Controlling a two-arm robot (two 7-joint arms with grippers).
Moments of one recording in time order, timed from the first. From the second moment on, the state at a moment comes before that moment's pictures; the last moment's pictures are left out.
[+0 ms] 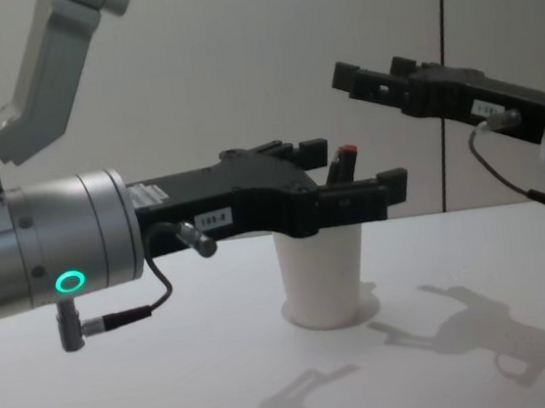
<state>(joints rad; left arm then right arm) -0.33 0.32 0.33 -1.56 -0.24 0.02 -0.74 0.51 0.22 -0.32 -1.20 0.52 -0.22 0.62</state>
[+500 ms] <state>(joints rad) -0.33 0.32 0.33 -1.56 -0.24 0.02 -0.74 0.49 0.23 -0.31 -1.24 0.51 -0.21 0.60</state>
